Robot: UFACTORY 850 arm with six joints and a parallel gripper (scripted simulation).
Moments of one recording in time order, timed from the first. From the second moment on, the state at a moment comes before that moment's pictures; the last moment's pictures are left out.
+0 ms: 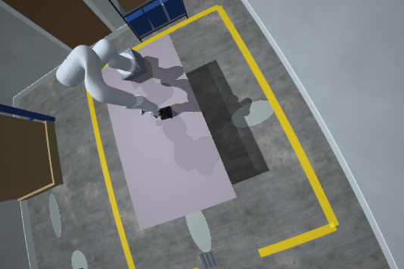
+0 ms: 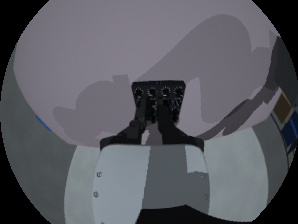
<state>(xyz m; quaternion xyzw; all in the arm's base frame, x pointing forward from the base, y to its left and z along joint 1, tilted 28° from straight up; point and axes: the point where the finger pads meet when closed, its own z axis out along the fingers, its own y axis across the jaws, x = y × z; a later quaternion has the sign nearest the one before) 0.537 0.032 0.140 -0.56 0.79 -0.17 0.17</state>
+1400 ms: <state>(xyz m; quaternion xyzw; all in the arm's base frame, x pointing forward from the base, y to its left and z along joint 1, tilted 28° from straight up) 0.534 0.033 0.147 -0.05 0.97 -0.06 0.22</state>
